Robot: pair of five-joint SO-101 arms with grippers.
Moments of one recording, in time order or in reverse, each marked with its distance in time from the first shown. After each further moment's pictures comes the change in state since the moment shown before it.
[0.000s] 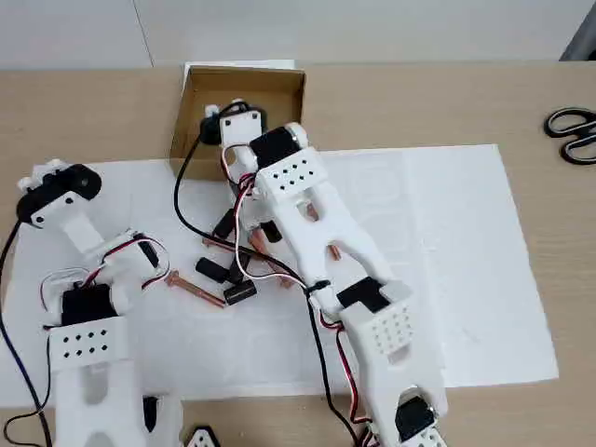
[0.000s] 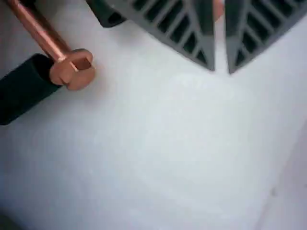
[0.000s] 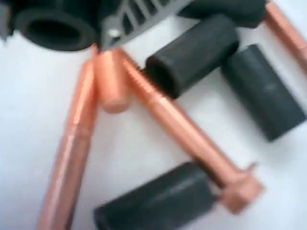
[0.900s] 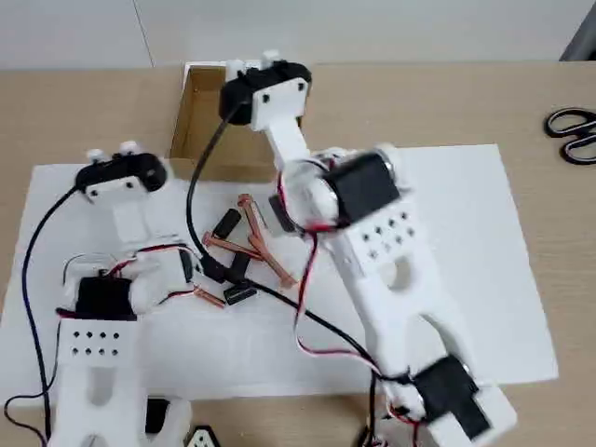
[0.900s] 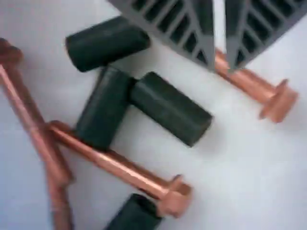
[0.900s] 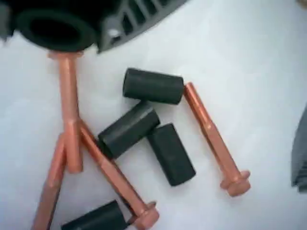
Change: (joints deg) left arm 14.2 0.3 -12.1 18.4 -8.0; right arm 0.0 -41.0 19.6 3.3 -0.4
